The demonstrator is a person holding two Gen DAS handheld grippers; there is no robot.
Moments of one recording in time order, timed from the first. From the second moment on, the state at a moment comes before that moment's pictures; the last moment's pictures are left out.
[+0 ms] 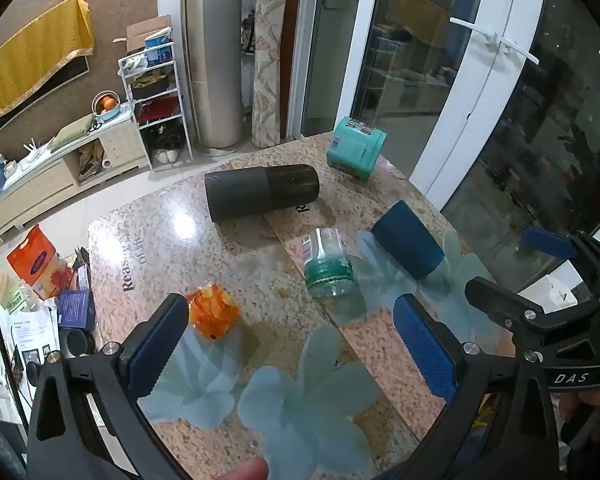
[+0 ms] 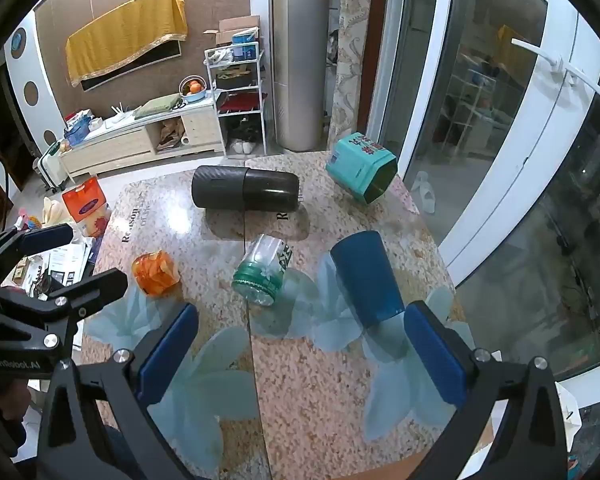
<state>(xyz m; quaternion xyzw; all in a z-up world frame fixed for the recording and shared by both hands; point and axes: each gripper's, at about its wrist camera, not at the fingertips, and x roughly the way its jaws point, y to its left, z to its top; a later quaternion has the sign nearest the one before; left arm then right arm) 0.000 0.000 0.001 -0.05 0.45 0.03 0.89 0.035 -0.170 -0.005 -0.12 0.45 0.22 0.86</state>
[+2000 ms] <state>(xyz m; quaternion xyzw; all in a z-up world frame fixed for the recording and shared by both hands) 0.000 0.001 0.001 -0.05 0.47 0.05 0.88 0.045 -0.164 -0.007 -0.15 0.45 0.26 0.84</state>
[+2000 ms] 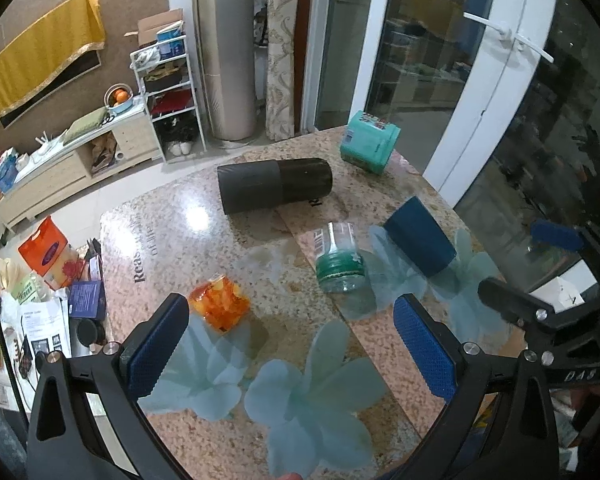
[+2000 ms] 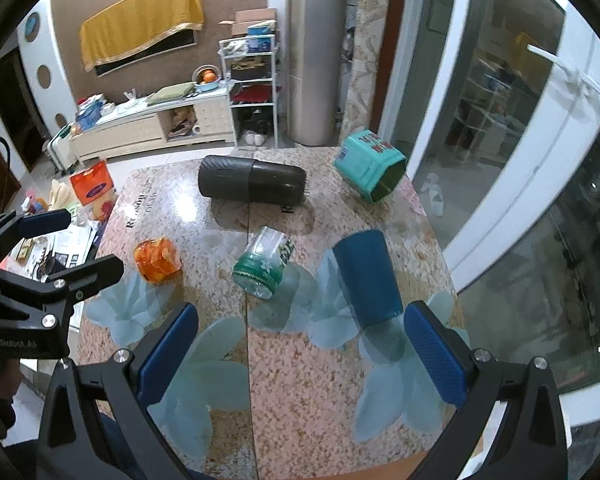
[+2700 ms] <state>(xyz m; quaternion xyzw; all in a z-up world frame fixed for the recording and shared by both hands) 0.027 0.038 -0.041 -0.15 0.51 0.12 0.84 0.146 -0.075 -0.036 -0.35 0.39 0.47 0.71</state>
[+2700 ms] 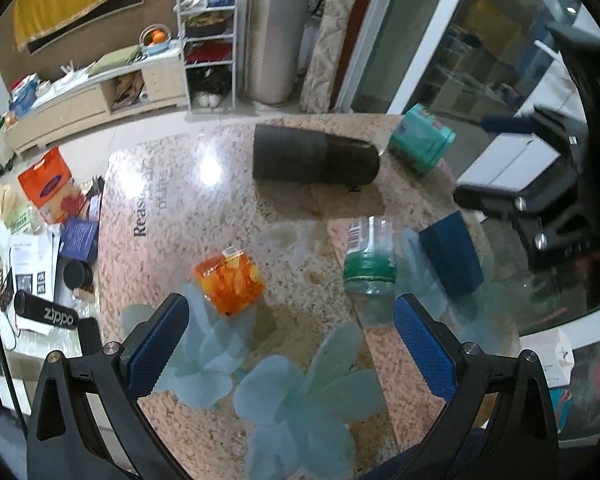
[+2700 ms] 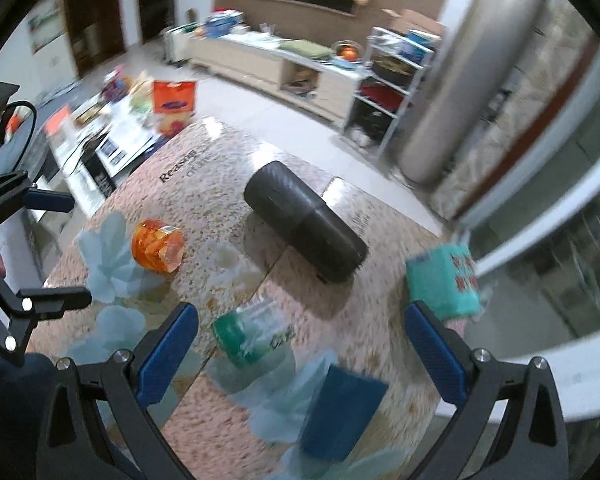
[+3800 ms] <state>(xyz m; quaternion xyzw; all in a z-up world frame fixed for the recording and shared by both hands) 0.040 0.067 -0.118 -0.26 0.53 0.20 0.79 0.234 0.069 -0.191 -0.56 0.39 0.56 0.48</state>
